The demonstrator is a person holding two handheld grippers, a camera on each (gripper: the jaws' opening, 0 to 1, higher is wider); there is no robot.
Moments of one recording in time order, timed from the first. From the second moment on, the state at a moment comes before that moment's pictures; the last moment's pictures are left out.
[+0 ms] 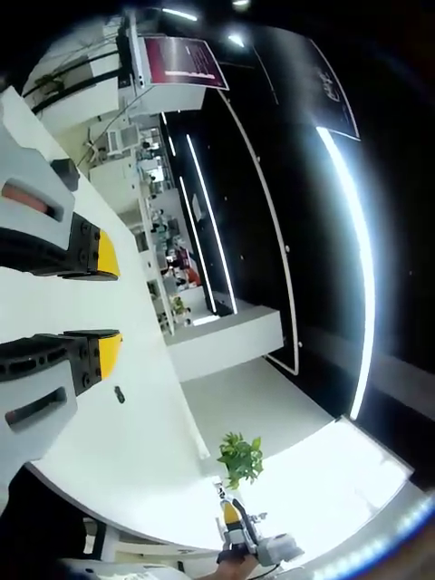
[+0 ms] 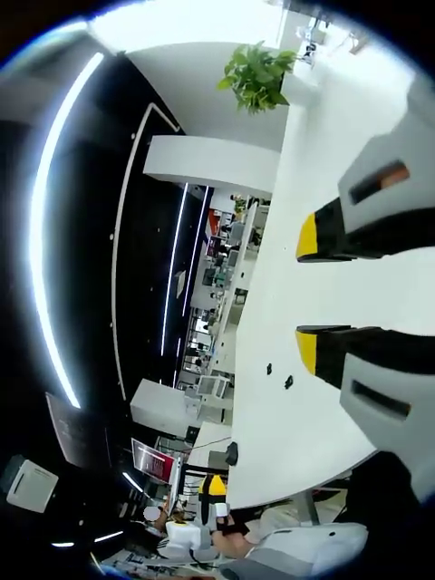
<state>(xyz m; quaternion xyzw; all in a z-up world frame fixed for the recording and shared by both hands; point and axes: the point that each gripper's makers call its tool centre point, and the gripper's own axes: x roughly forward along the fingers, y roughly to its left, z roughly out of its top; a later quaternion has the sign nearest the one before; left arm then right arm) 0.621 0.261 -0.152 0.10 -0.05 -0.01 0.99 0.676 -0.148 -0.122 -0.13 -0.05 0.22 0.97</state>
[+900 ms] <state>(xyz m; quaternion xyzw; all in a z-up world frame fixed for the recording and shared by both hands) 0.624 0.263 -0.157 0.10 -0.05 -0.01 0.99 0.677 -0.147 -0.123 -0.13 -0.05 0.22 0.97</state>
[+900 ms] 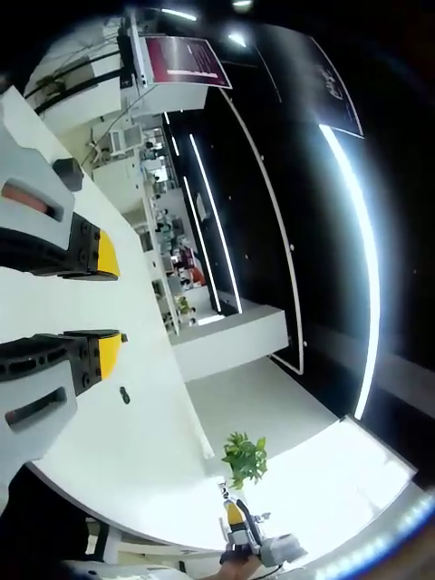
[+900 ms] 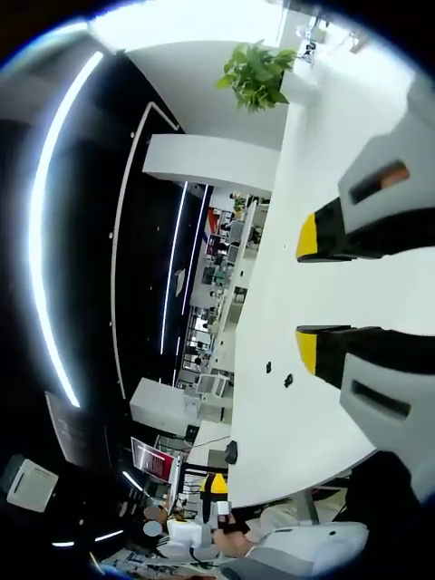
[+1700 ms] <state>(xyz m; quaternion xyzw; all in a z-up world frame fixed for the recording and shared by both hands) 0.629 0.265 -0.177 0.13 0.01 -0.02 0.99 0.682 -0.146 -0.129 -0.13 -0.04 0.22 0.97</state>
